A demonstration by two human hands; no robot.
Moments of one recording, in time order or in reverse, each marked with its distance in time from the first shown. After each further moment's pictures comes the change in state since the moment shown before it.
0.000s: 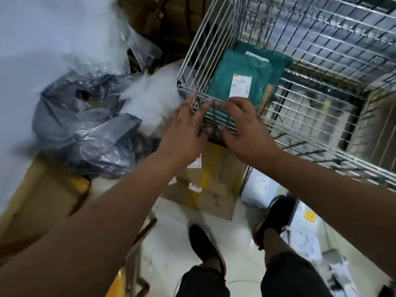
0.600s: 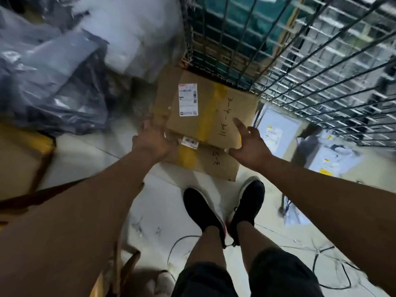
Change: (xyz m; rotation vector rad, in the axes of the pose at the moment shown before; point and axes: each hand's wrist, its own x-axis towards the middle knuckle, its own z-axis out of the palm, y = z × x) left_hand -0.110 -0.162 0.226 -0.003 -0.385 -0.489; right_hand -0.135 0.173 0.254 -0.005 -0.477 0.595
